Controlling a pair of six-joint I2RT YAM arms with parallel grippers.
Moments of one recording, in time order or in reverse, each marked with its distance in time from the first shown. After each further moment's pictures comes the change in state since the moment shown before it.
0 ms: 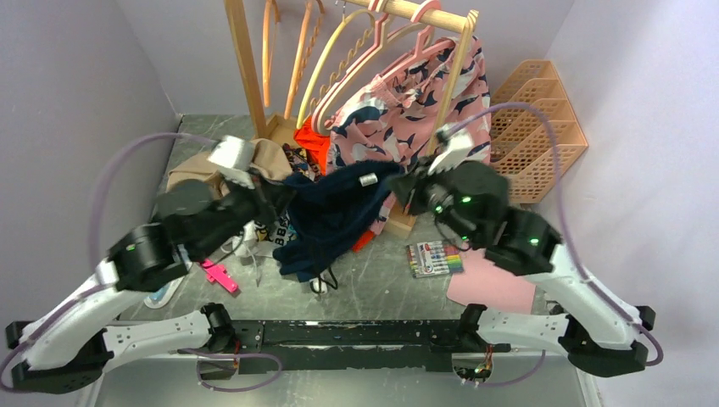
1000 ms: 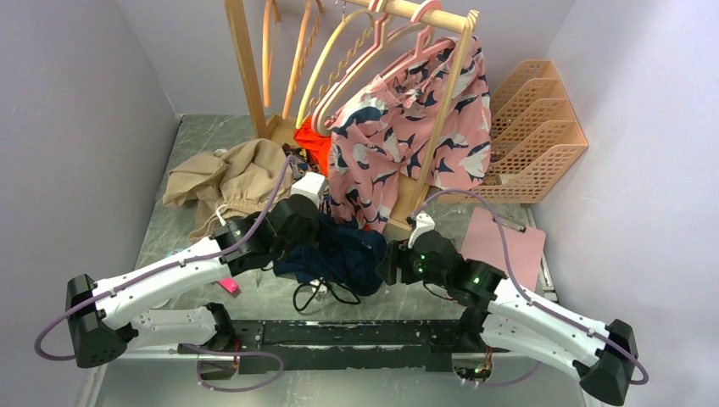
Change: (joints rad) left arm 0.000 0.233 -0.269 0.056 -0.054 -0.022; right arm -0.075 -0.236 -0.783 0.217 -0.251 0.115
